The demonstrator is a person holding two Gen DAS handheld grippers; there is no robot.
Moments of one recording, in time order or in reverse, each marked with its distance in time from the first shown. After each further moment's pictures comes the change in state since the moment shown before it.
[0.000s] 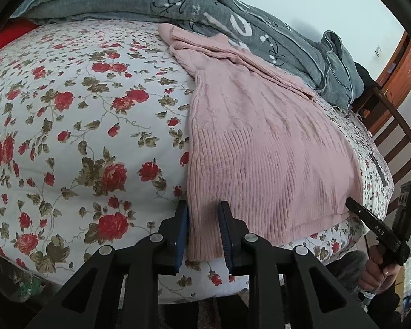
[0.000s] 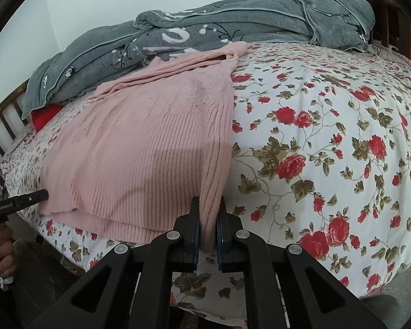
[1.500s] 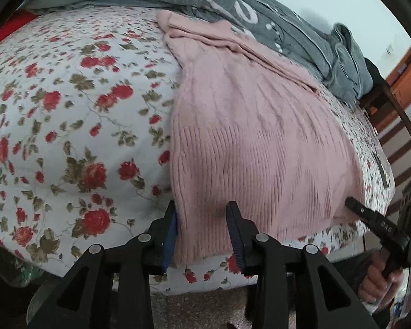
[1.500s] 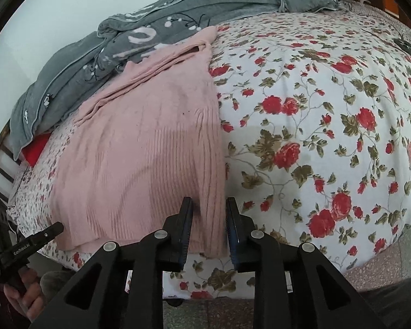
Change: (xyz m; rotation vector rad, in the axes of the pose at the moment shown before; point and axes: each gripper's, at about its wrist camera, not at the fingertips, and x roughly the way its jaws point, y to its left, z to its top) left arm 0.010 -0.017 0.015 -0.025 0.096 0.029; right arm -0.005 0.003 0.016 0.226 0.120 -0.021
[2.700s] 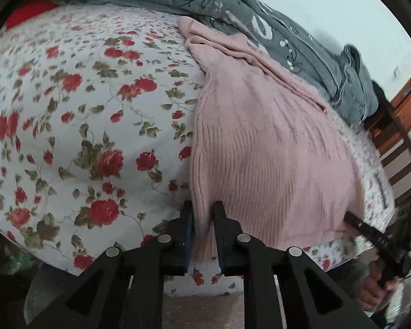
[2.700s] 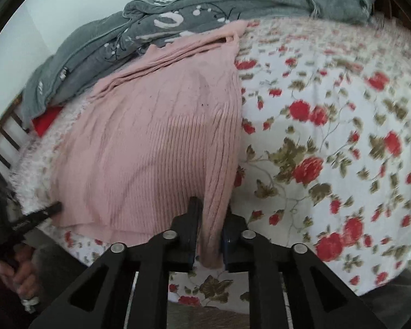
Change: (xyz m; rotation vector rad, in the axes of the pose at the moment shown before) left arm 0.002 0.017 -0.011 -0.122 -0.076 -0.016; right arm 0.010 -0.004 0.006 -0.116 0.022 0.090
